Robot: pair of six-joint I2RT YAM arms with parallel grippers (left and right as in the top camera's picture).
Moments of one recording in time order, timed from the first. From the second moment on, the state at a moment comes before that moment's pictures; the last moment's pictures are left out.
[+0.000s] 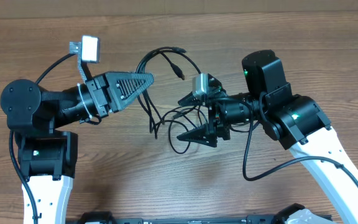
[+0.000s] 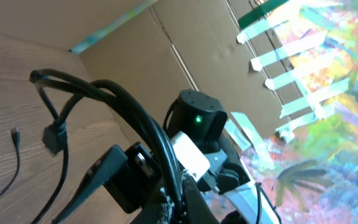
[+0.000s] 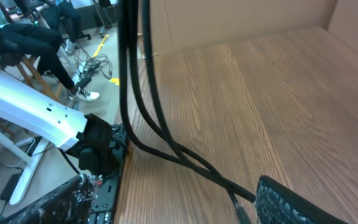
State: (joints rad) left arm 0.02 1.04 1.09 0.15 1.24 -1.21; right arm 0.49 1.32 1.32 -0.69 -1.03 -0.46
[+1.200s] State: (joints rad) left arm -0.06 1.04 1.09 0.17 1.14 -1.25; right arm 0.54 1.35 1.32 -0.54 -1.05 -0.36
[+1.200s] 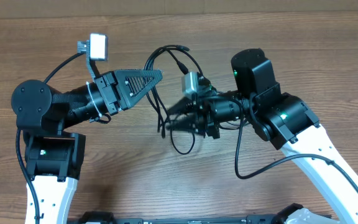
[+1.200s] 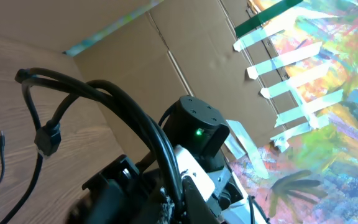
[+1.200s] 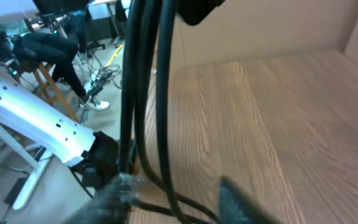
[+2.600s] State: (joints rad) left arm -0.12 1.05 1.09 0.16 1.08 -1.23; right arm 0.56 1.35 1.32 -0.41 -0.87 -0.05
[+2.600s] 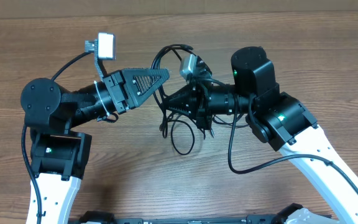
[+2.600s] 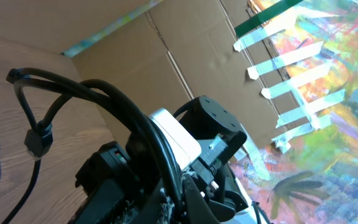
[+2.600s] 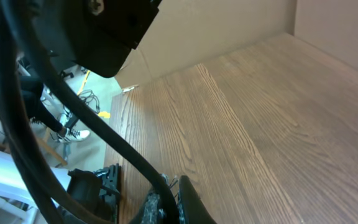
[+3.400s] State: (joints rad) left arm 0.09 1.06 1.09 0.15 1.33 -1.14; right arm 0.42 1.33 1.32 -0.42 -0.72 0.13
